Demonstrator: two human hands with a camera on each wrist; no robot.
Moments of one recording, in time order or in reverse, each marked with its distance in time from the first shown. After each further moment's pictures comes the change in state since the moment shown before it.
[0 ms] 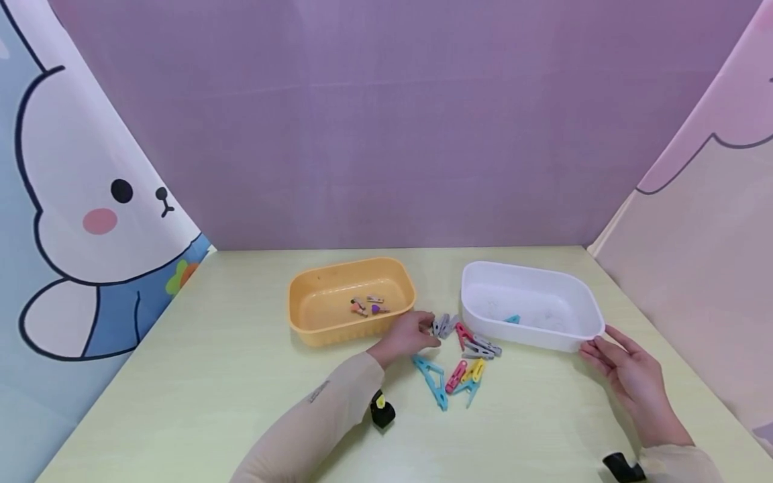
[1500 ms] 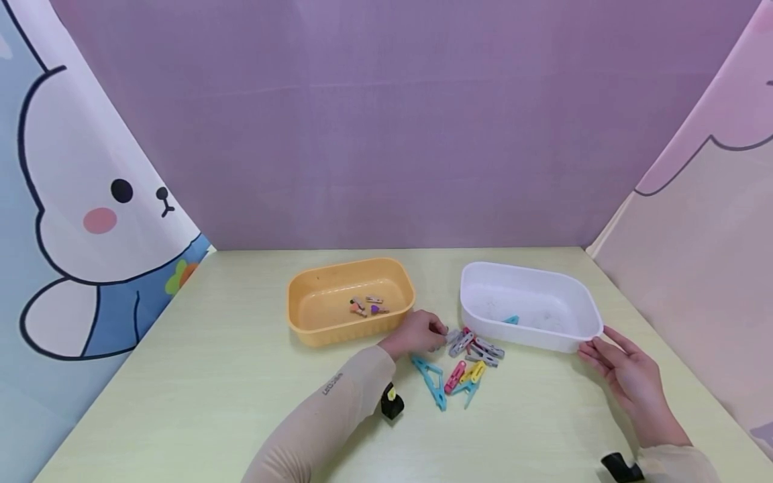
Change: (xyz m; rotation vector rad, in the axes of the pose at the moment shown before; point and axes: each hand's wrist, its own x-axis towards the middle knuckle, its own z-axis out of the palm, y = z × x) left_hand 0.014 0.010 0.008 0.067 -0.101 -0.033; right_hand 0.000 0.002 -0.002 0.013 -0.024 -0.019
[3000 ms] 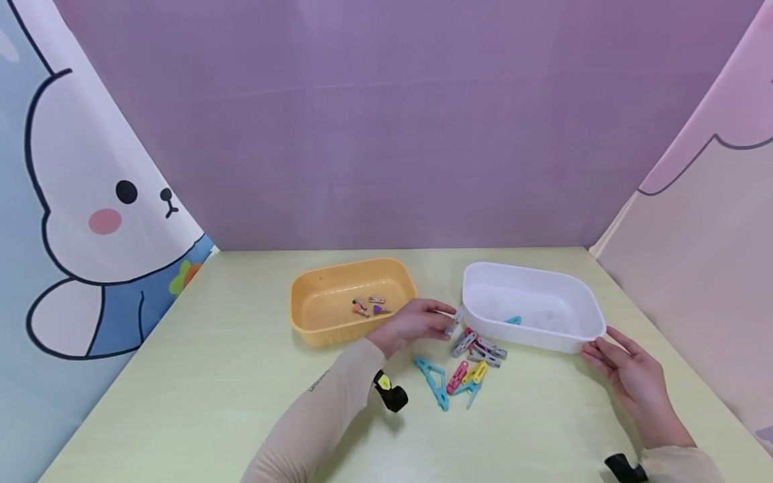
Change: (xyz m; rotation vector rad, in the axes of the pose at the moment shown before) left_hand -0.006 0.015 -0.022 -0.654 -0.121 -0.023; right_hand 0.001 0.000 -0.001 0.038 0.005 0.012
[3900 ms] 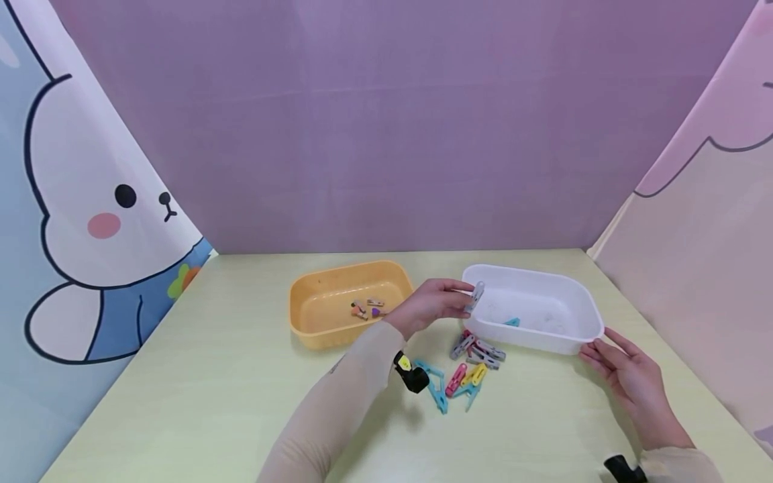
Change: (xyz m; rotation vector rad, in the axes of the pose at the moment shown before) left_hand 0.024 0.035 0.019 -0.059 -0.027 0.093; right_hand 0.000 0.000 -0.002 -0.011 -0.014 -0.004
